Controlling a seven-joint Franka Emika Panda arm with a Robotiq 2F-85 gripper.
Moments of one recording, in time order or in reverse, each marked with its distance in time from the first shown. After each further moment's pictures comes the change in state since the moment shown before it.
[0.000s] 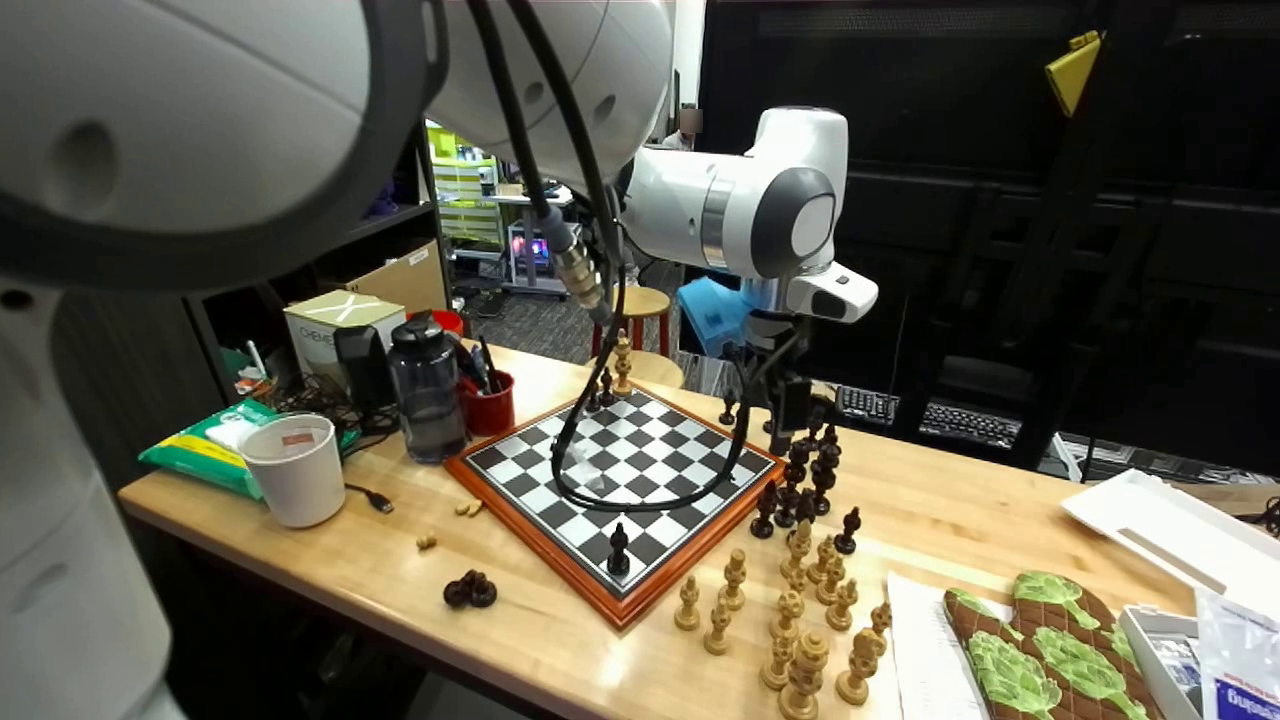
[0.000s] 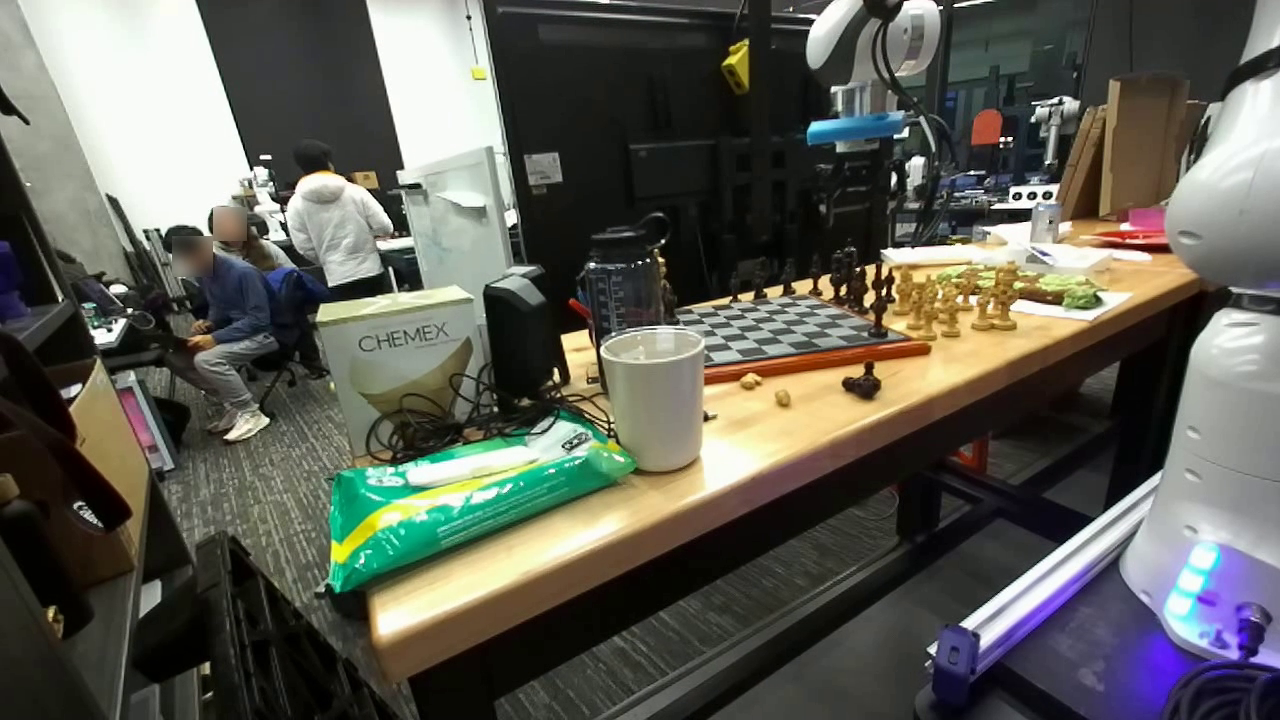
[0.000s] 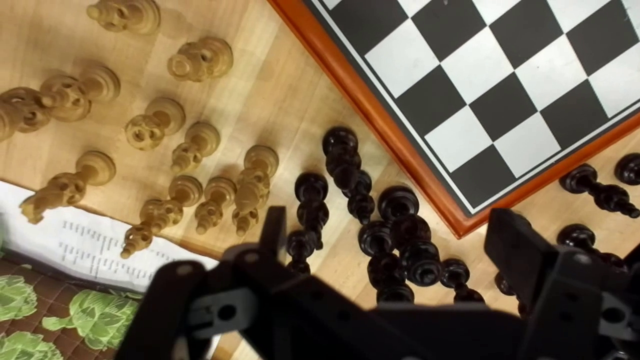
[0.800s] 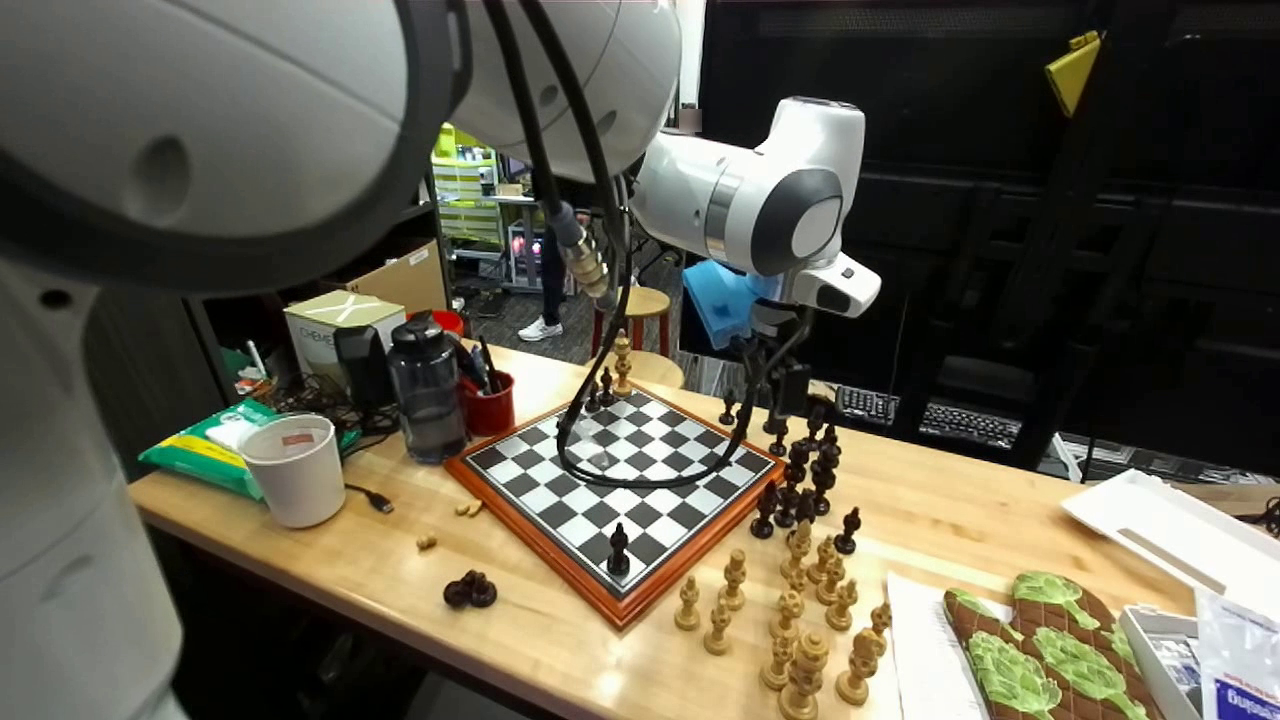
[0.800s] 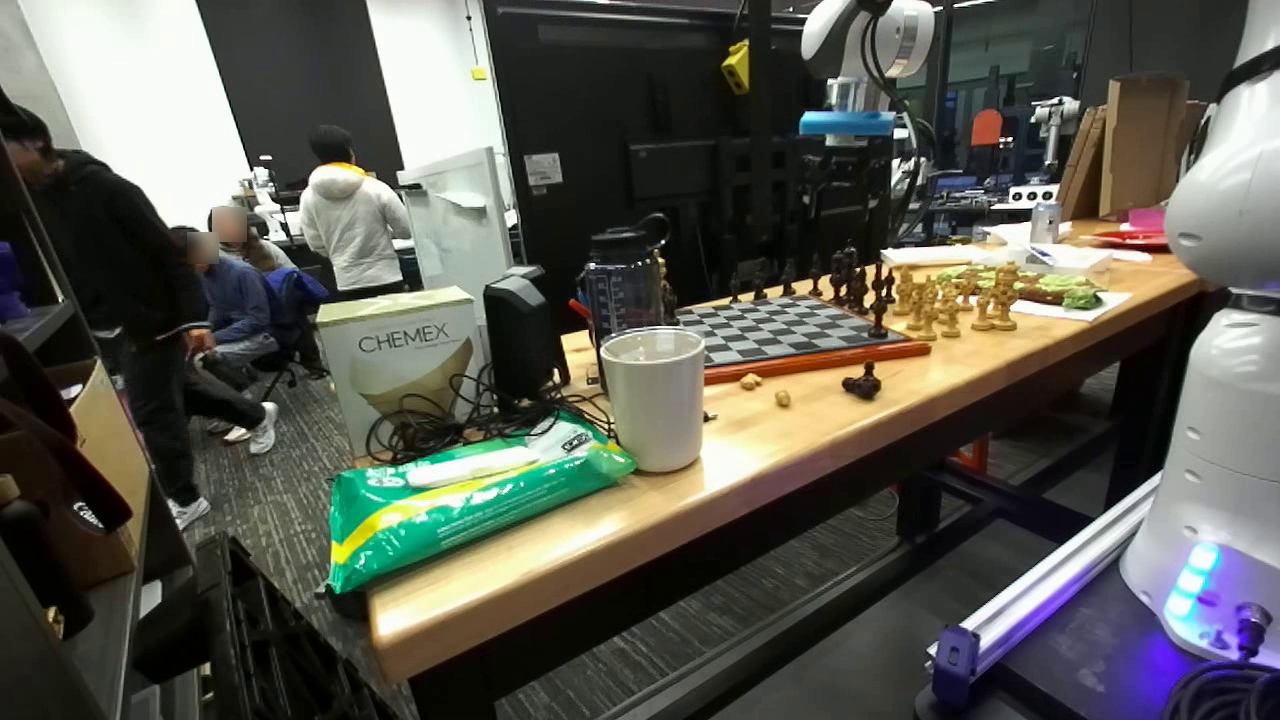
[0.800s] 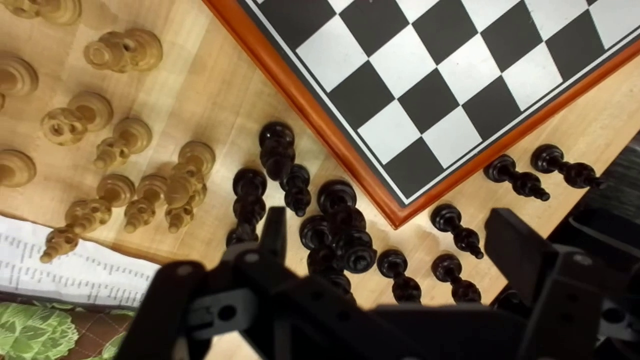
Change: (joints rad) arm 0.000 0.027 -0.002 0.040 0.125 0.053 -0.083
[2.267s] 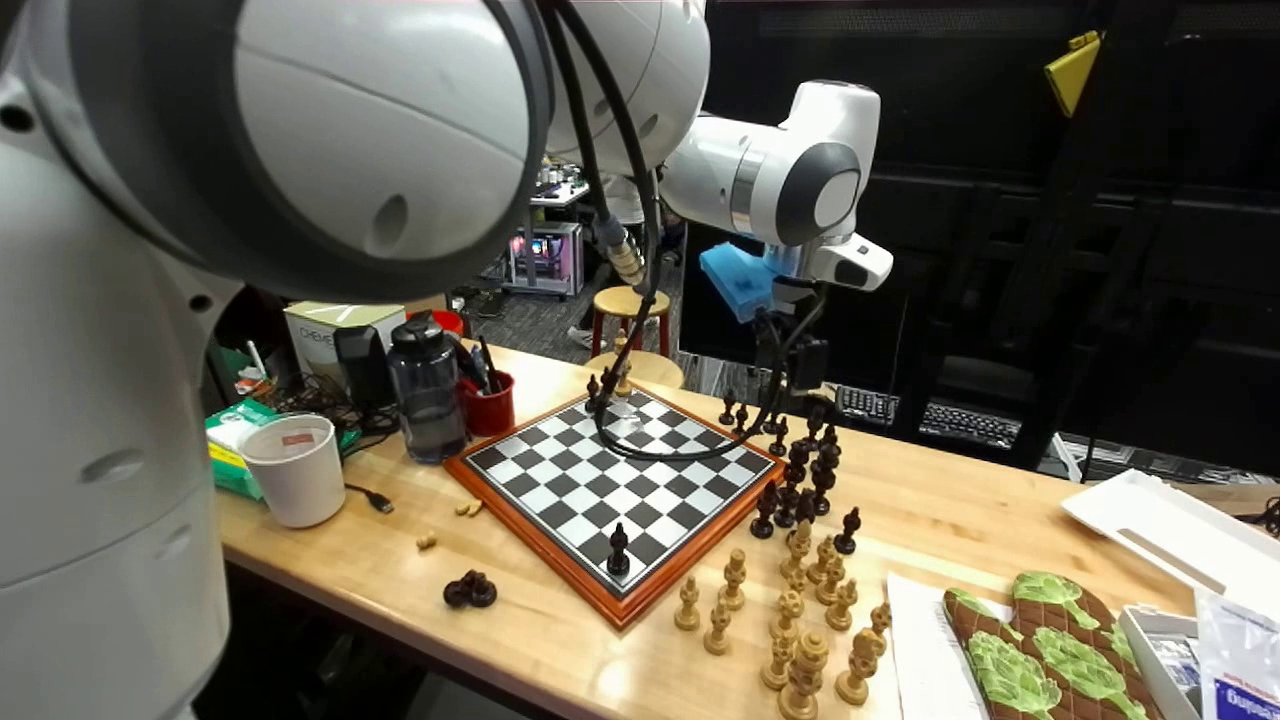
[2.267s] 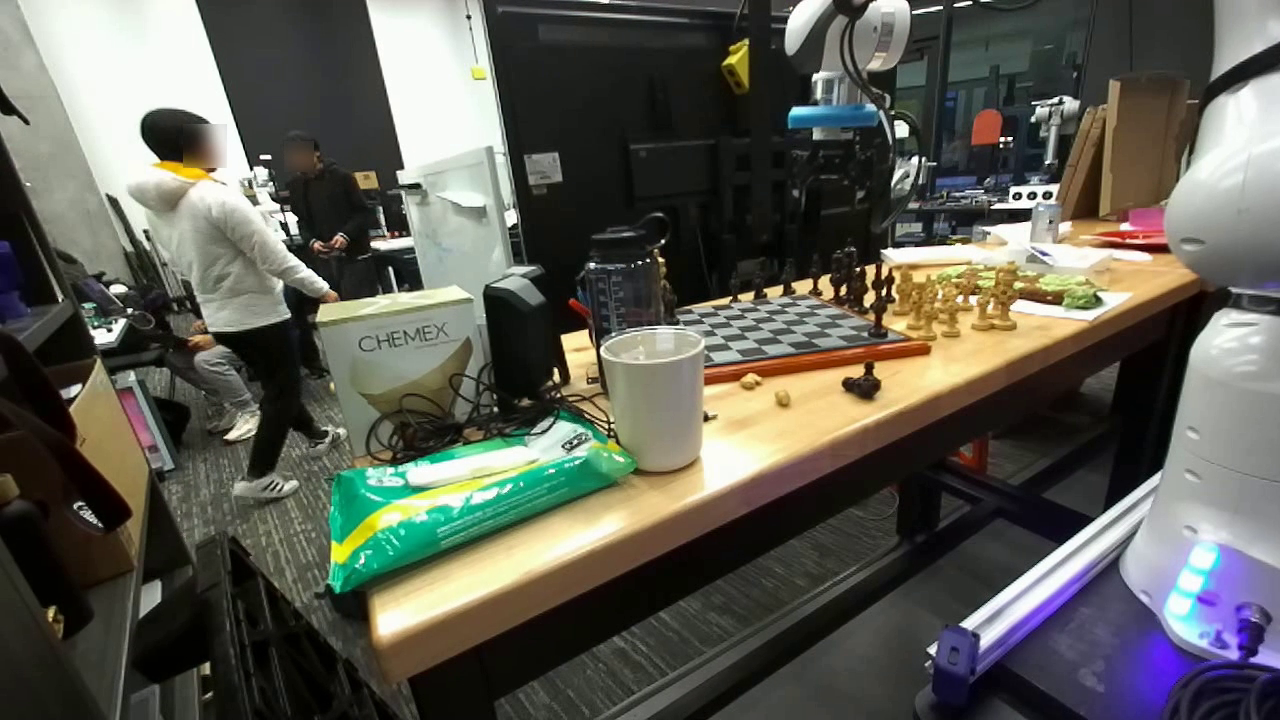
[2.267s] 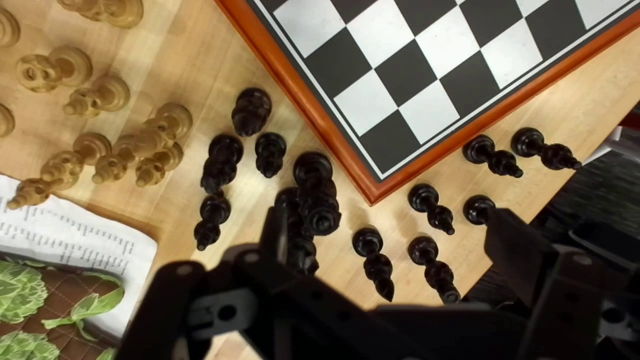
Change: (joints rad) arm 0.000 0.125 -0.007 0.206 0.011 -0.117 -0.041
